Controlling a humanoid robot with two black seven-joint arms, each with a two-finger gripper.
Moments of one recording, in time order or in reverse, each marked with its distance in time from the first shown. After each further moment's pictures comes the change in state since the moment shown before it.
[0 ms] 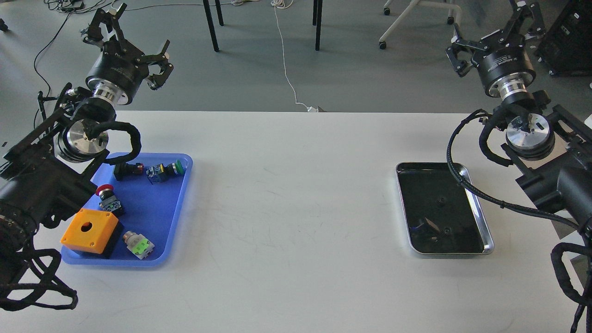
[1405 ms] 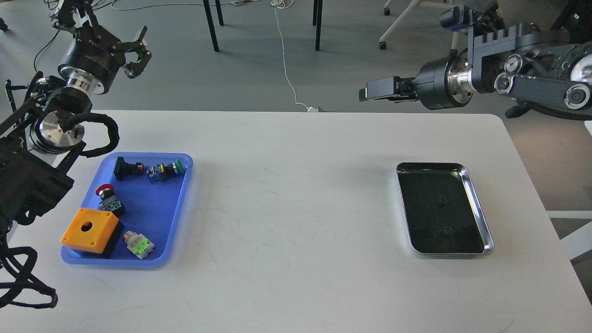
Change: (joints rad) left arm -0.001 0.087 -0.009 -0.061 0.002 0.008 0.001; right arm 0.905 -0.098 -1.694 0.433 -0.924 -0.029 0.011
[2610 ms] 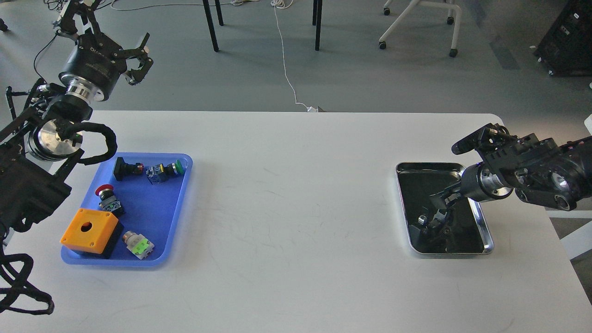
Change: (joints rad) left arm 0.029 0.014 0.010 -0.002 0.006 -0.042 -0.006; right arm -0.351 0.060 -0.246 -0.157 -0.261 -0.187 0.001
